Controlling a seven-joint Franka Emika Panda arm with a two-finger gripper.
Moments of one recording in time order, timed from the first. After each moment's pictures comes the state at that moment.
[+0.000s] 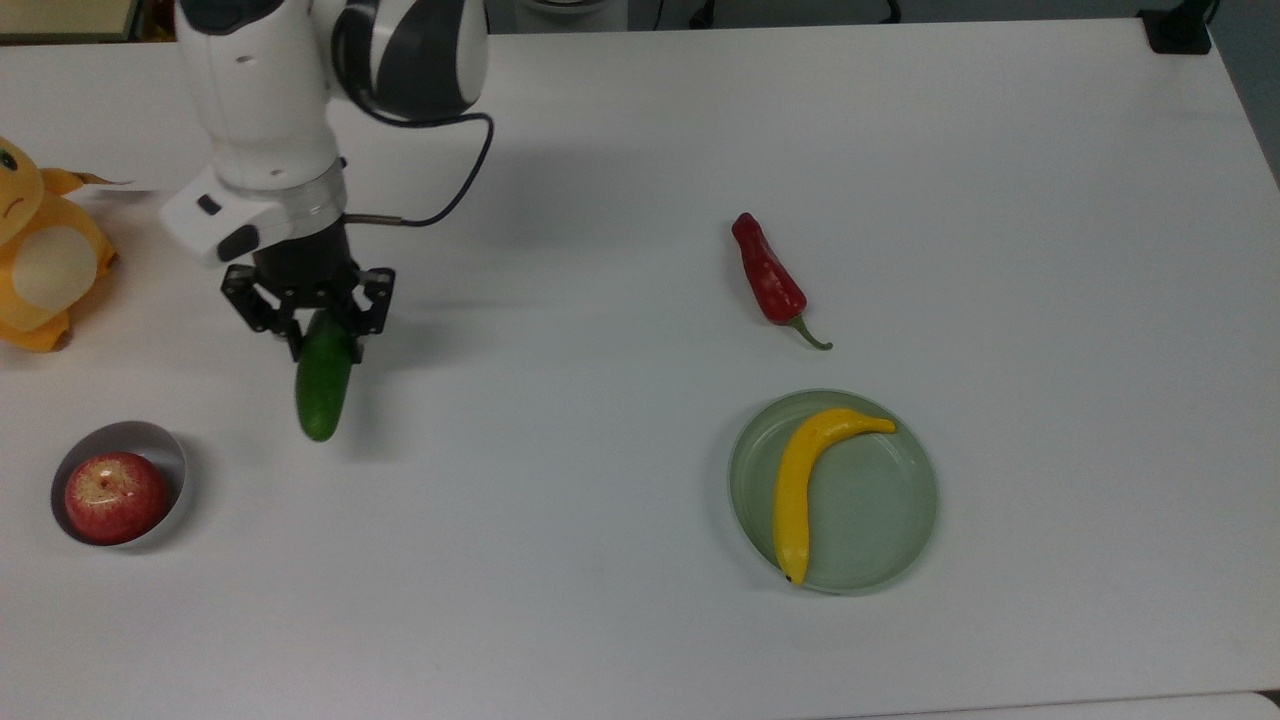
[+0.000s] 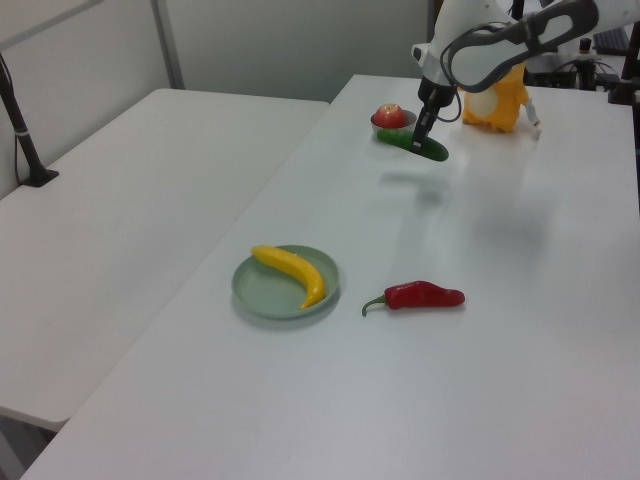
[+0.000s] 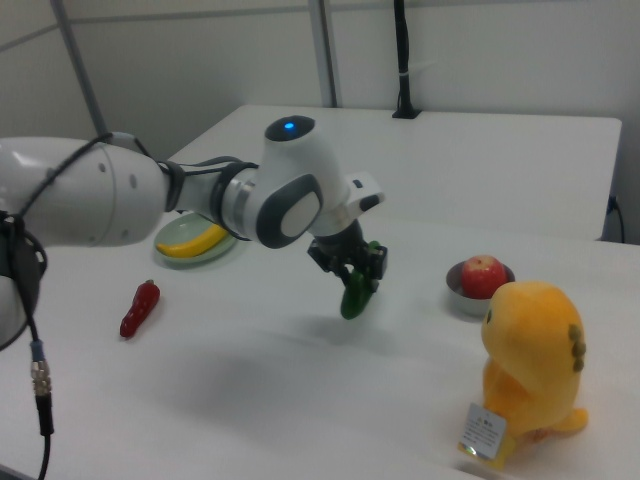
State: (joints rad) arm -0.18 0.48 -0.03 -1.64 0.01 2.41 -0.30
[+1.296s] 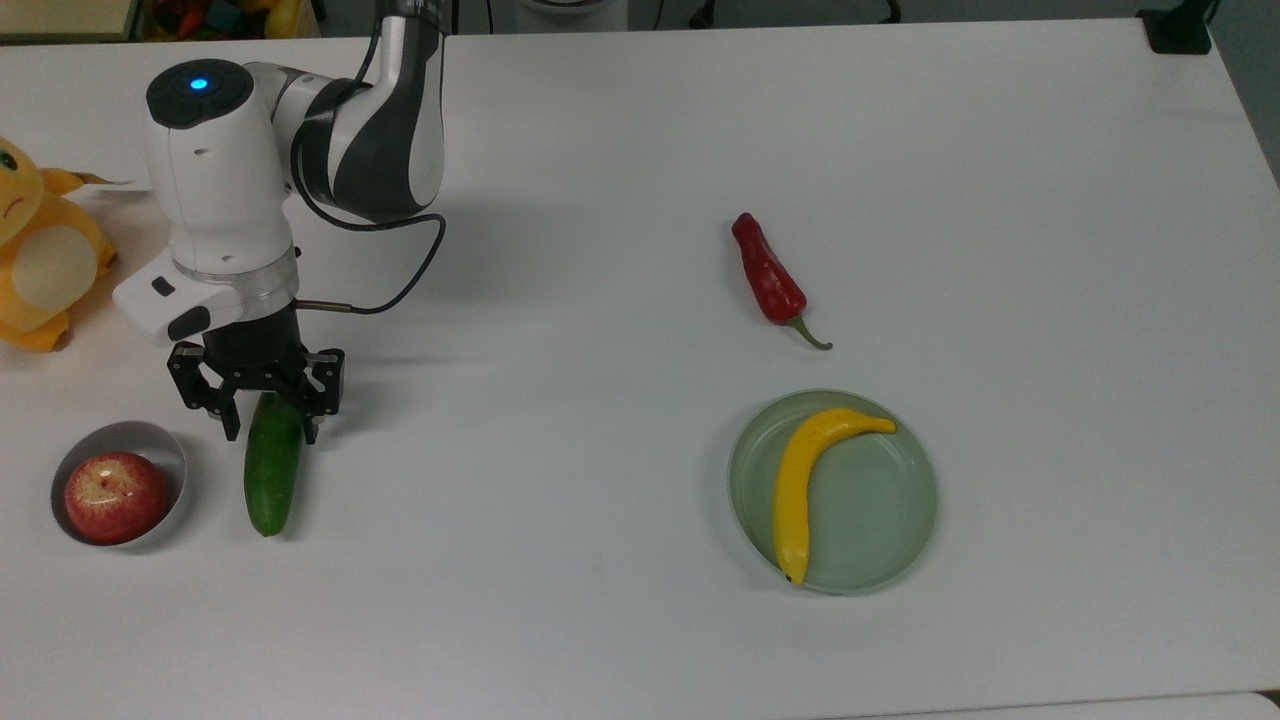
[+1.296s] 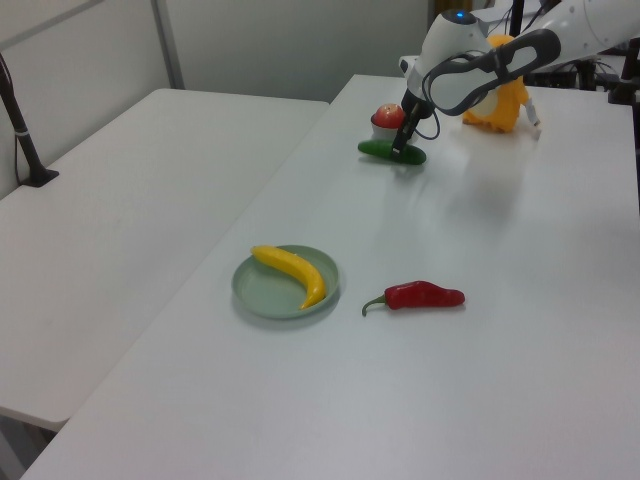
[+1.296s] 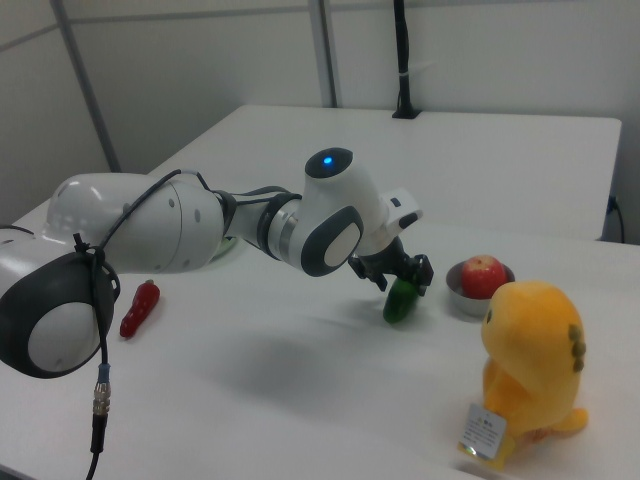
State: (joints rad) arm -0.22 0.70 -0.03 -1.44 0.02 2.56 -0.34
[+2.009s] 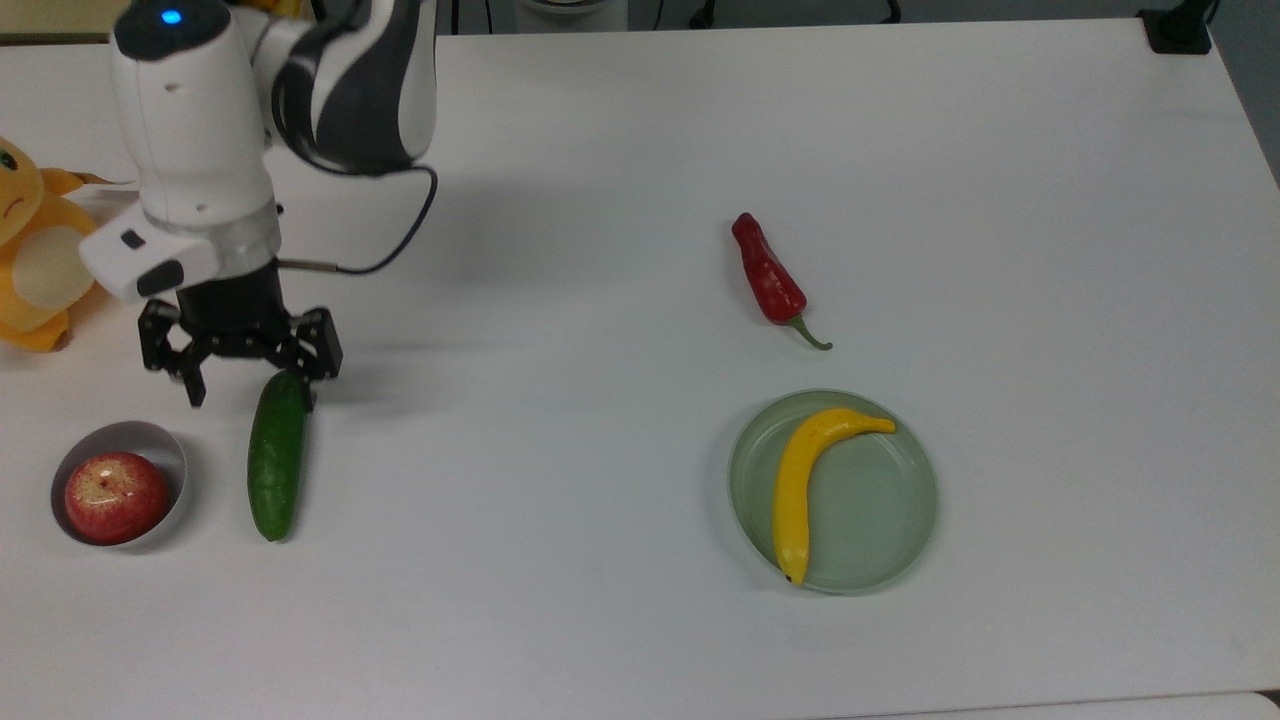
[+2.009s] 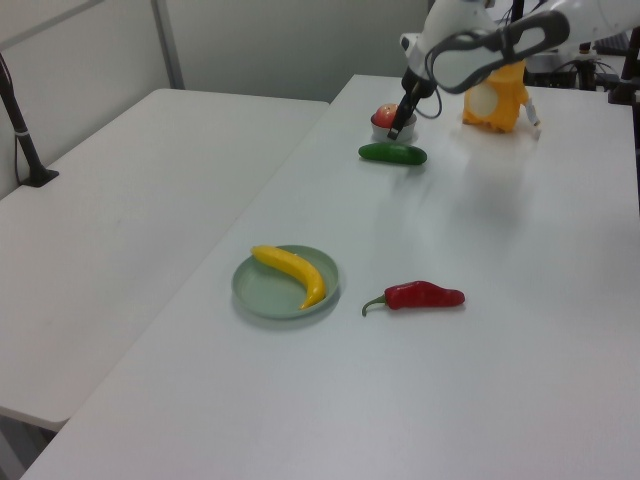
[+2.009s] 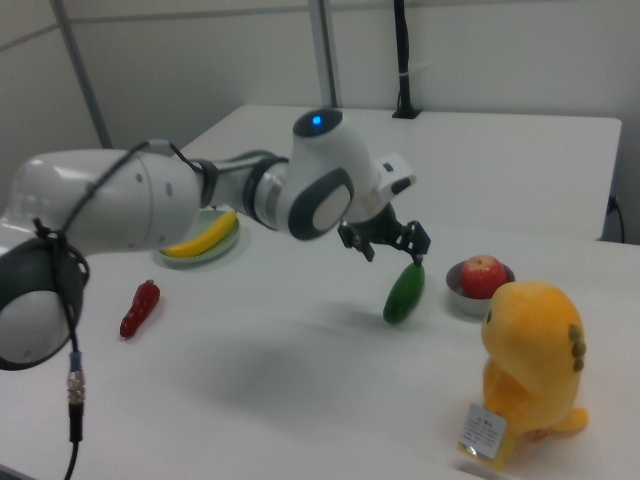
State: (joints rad) arm -0.21 0.61 -0.03 -1.43 0.02 2.45 -0.33
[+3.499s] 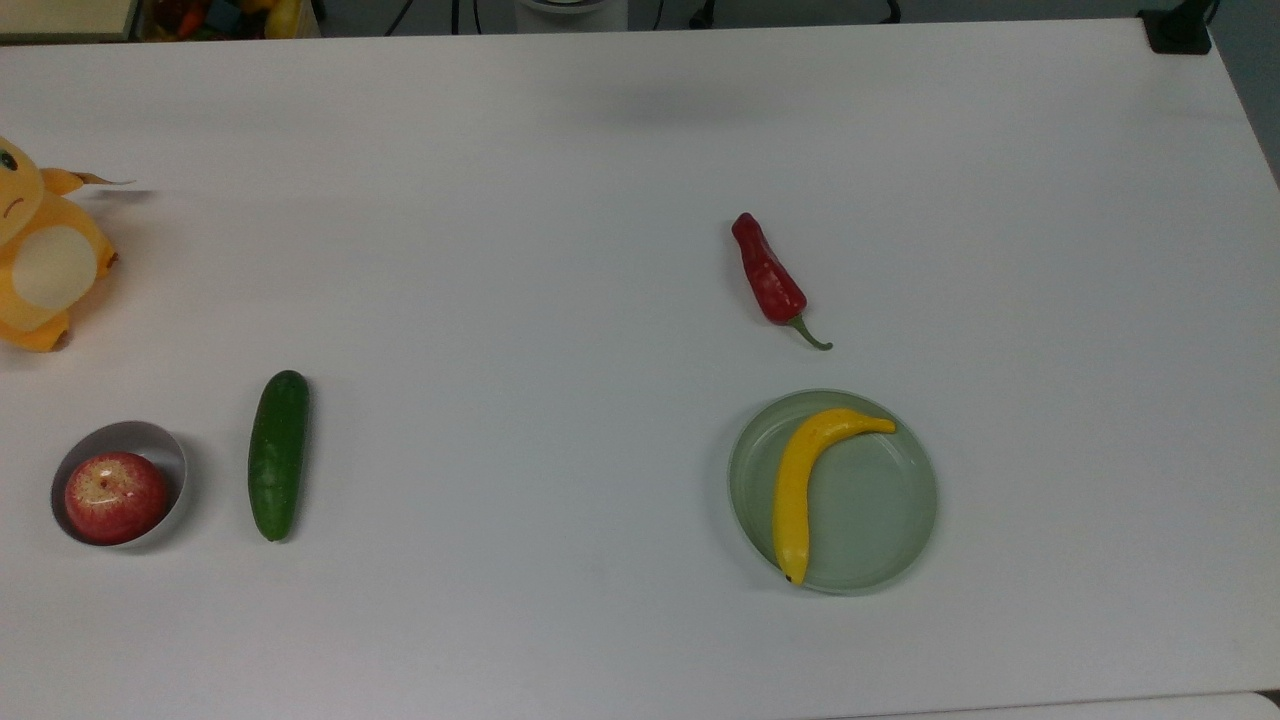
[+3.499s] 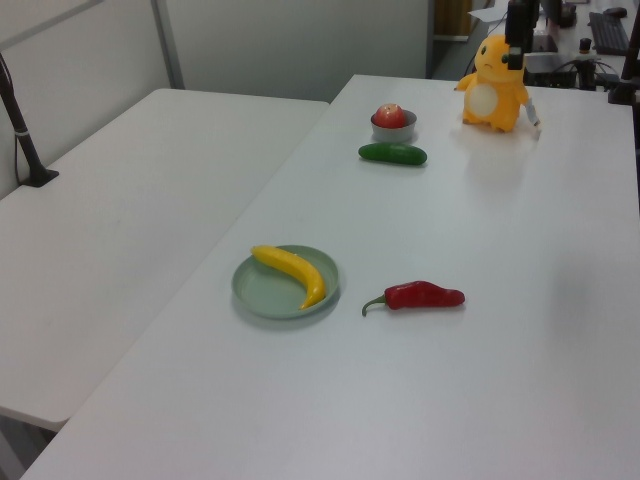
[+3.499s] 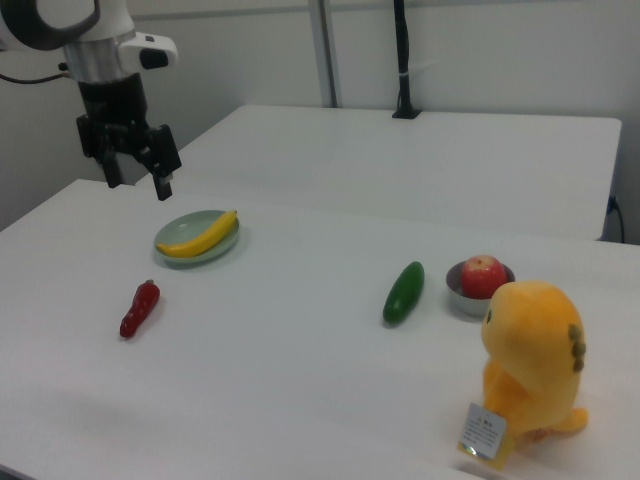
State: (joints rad) arm 0.17 -0.09 -0.09 -1.62 0.04 1.51 0.04
